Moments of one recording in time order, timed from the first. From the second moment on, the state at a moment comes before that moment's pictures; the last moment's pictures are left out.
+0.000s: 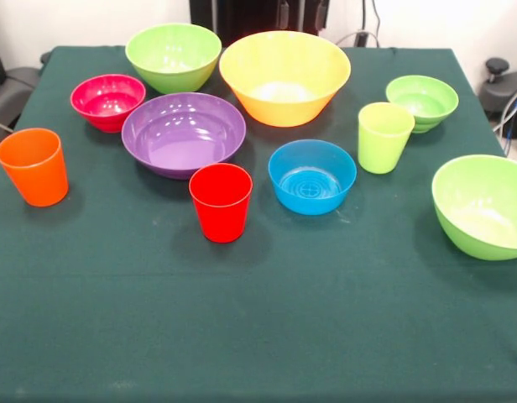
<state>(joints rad) -0.22 -0.87 -0.01 2.19 -0.08 0.21 1.64</state>
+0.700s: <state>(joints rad) -0.23 -0.85 0.01 2.16 -0.08 0.21 1.64</state>
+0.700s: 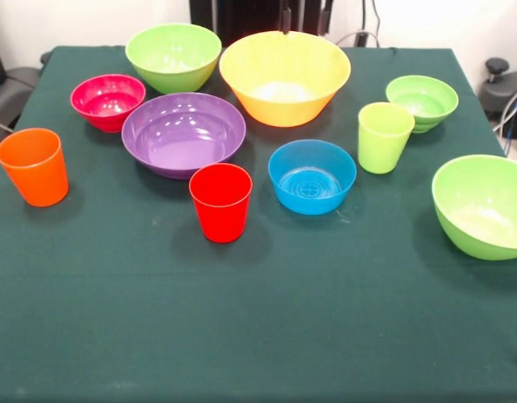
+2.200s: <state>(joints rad) -0.18 -0.70 0.01 1.78 -0.08 0.44 1.64</state>
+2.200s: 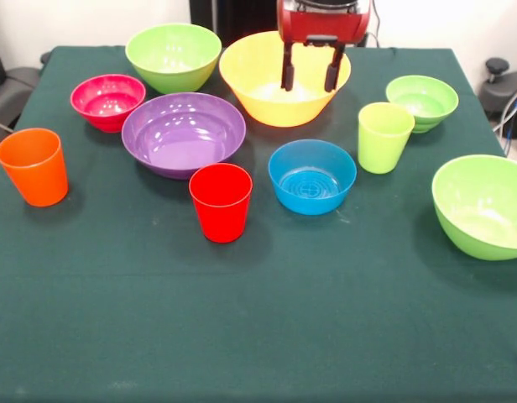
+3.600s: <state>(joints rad) -0.18 -0.59 0.01 1.49 -0.08 0.73 1.64</state>
